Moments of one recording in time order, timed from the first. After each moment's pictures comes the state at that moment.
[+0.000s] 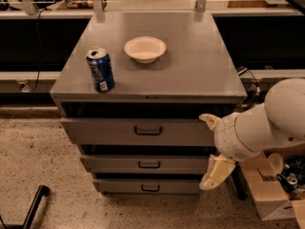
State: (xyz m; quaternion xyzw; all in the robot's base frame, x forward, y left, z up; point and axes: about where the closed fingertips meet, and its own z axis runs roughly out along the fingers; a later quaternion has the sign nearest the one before) arm 0.424 -0.129 0.771 -0.65 0.71 0.07 0.26
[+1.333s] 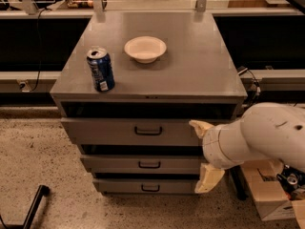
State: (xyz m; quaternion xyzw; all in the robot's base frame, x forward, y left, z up) arm 0.434 -0.119 0.735 -0.70 0.66 0.00 0.27
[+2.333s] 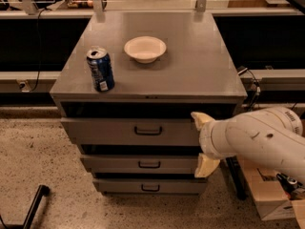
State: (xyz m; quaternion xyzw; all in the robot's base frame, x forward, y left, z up) arm 0.484 -0.135 0.711 -0.70 0.65 -0.09 0.28
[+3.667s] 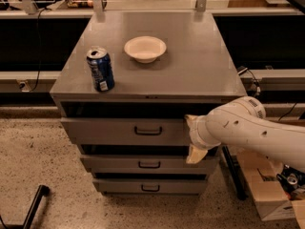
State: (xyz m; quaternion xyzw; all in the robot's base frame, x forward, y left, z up) arm 0.542 -0.127 0.655 -0.70 0.67 -0.08 0.24
